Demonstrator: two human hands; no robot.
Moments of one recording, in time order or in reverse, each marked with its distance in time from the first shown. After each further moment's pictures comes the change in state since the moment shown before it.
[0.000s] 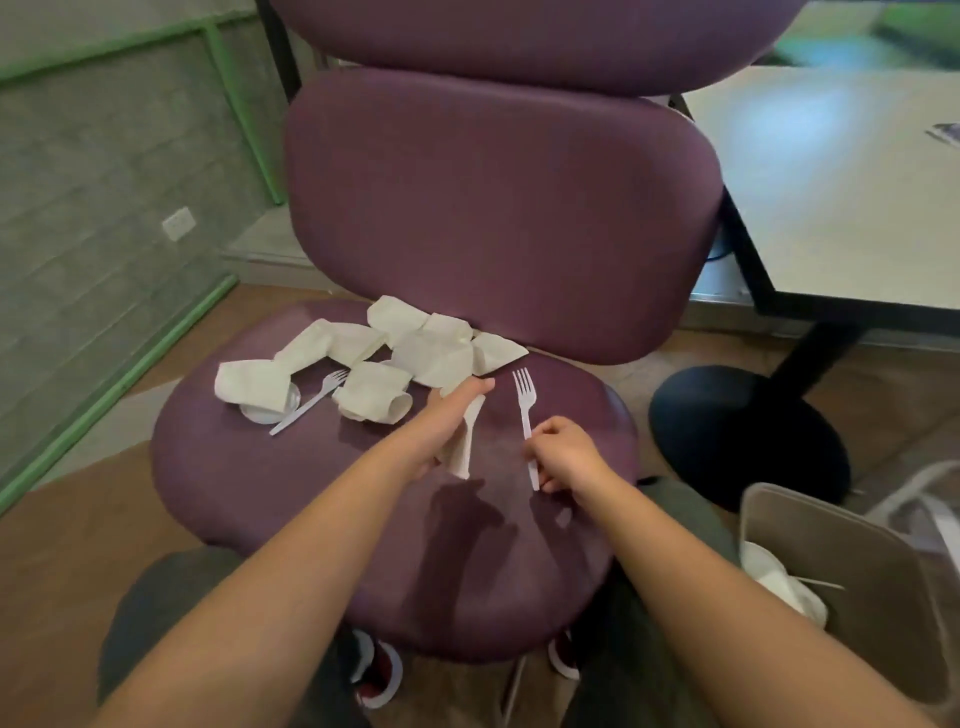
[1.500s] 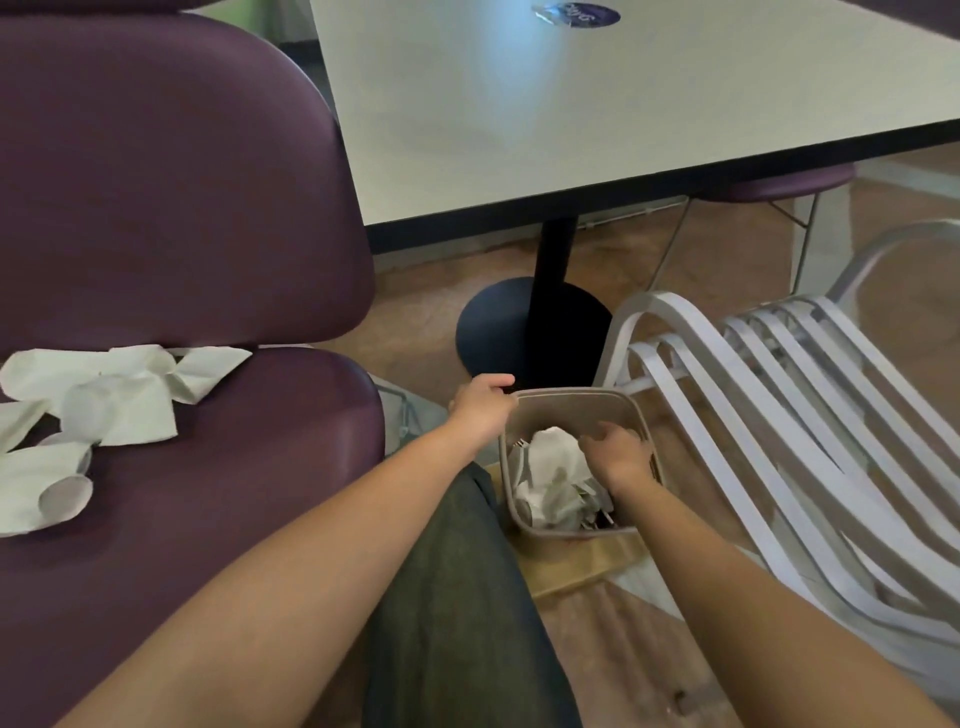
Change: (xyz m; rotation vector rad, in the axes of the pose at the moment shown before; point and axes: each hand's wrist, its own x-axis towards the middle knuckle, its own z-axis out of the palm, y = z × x) left_hand 0.010 0.010 0.345 0.447 -0.350 0.289; right_hand -0.030 0.241 -0.246 -0.151 0.528 0.328
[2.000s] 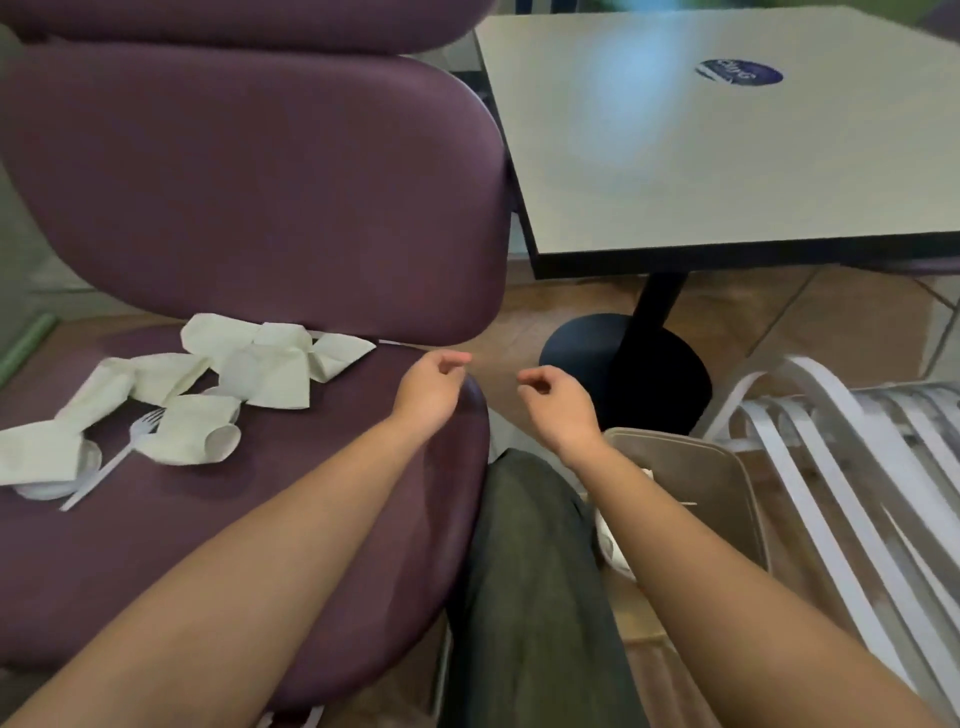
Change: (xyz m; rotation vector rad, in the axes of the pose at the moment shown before) left_hand -0.024 -0.043 -0.162 -0.044 0.415 0.111; right_hand -0.063 -0.180 0.051 0.288 -0.117 -0.490
